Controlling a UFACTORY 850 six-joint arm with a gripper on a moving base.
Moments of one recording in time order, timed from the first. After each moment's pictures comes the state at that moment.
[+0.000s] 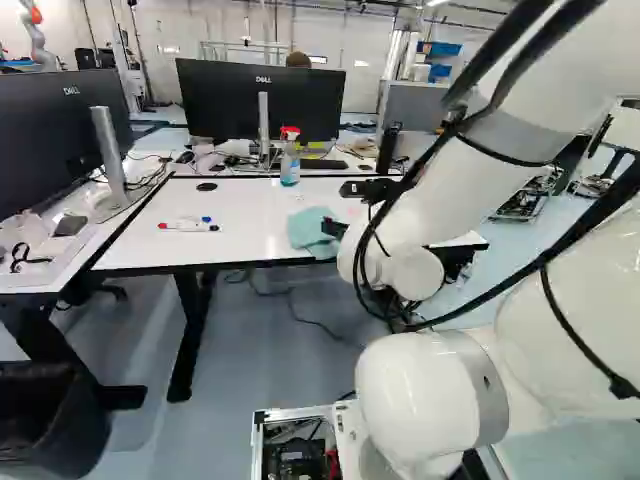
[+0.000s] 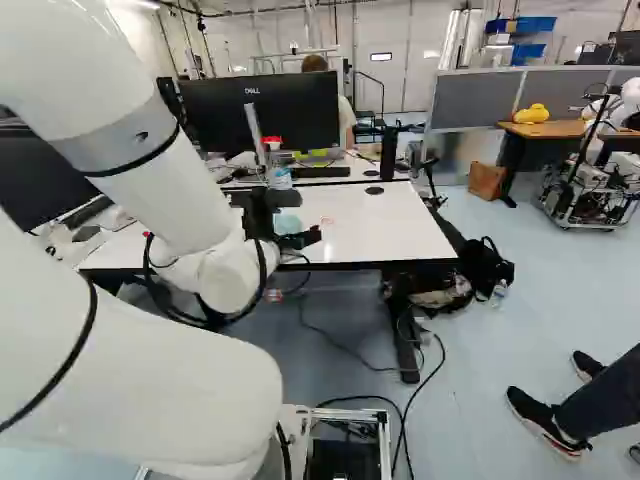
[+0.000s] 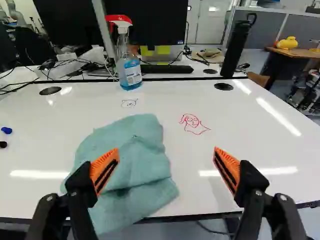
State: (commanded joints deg) arm 0.0 16.0 -5.0 0.0 50.0 0.0
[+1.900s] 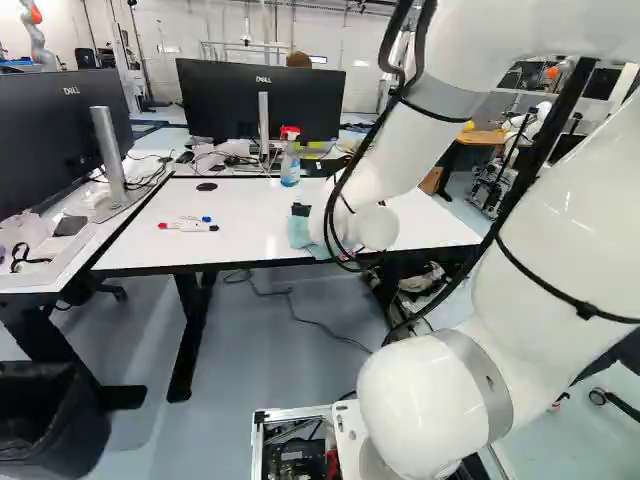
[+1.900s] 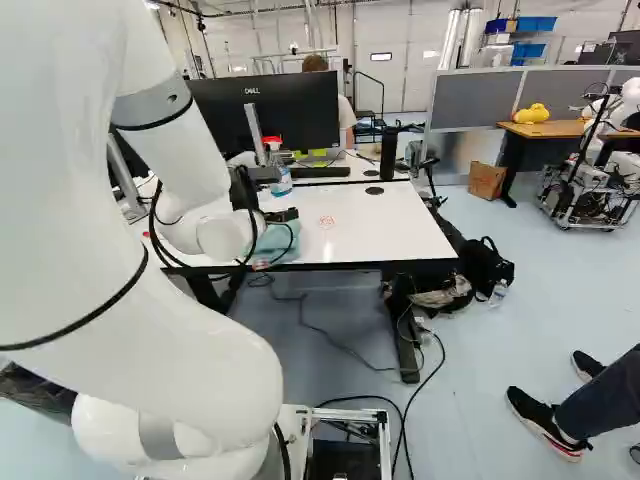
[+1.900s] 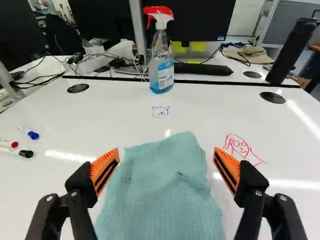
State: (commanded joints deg) arm 9.4 3.7 -19.3 1.1 43.0 0.0
